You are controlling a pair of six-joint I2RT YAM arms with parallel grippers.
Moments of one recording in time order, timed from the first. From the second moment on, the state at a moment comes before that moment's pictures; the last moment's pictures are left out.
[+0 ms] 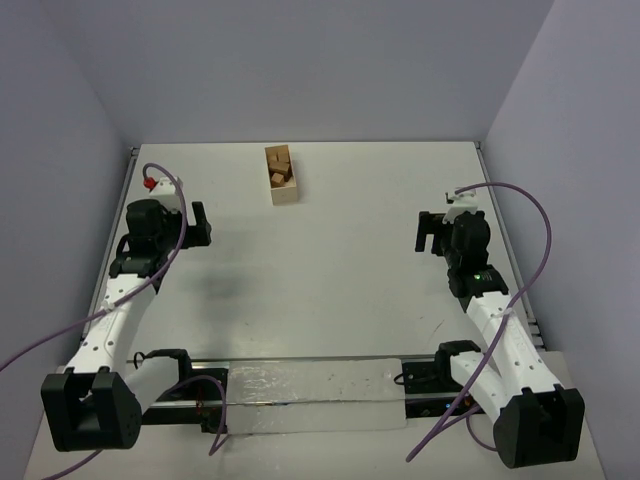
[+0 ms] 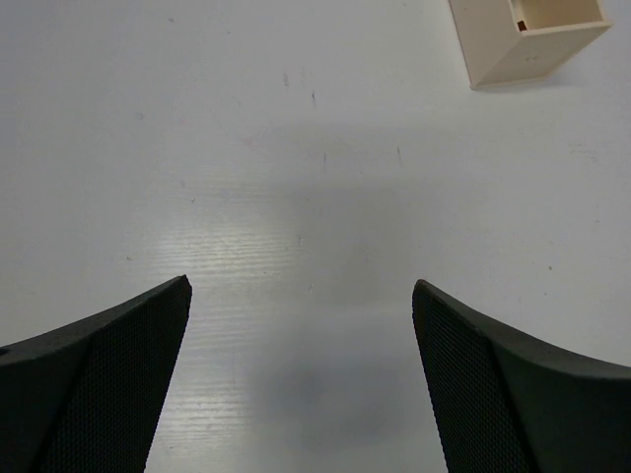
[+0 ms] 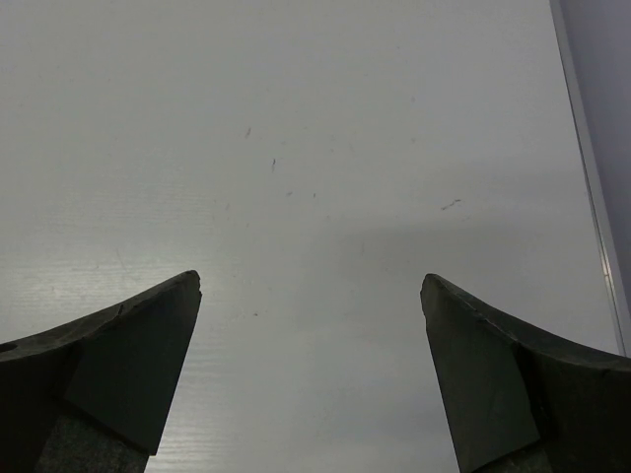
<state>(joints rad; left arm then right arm) -0.02 1.02 0.74 -0.24 0.08 -0.06 0.07 0.85 0.58 -0.16 0.12 0.02</state>
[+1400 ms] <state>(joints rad) -0.35 2.24 1.88 -0.42 -0.22 -0.40 0.07 0.93 0.58 -0.15 0.15 0.02</state>
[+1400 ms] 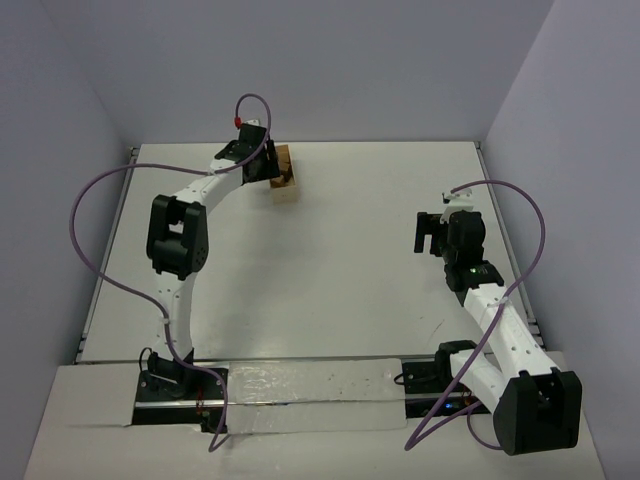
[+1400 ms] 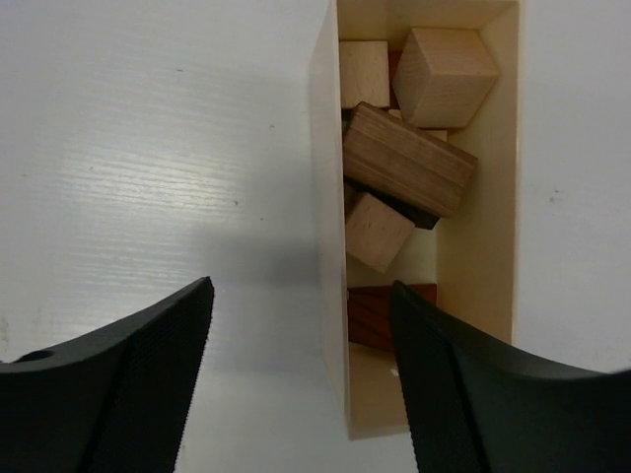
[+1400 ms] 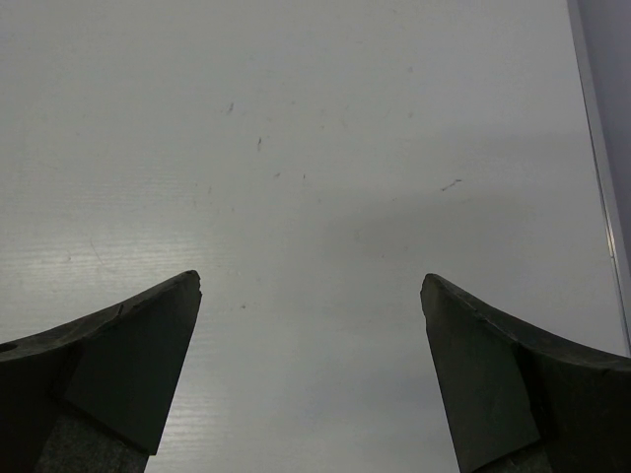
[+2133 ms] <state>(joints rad) -0.34 2.19 1.73 -0.41 -0.26 -0.33 0.07 0.93 0.58 -0.15 0.15 0.02</state>
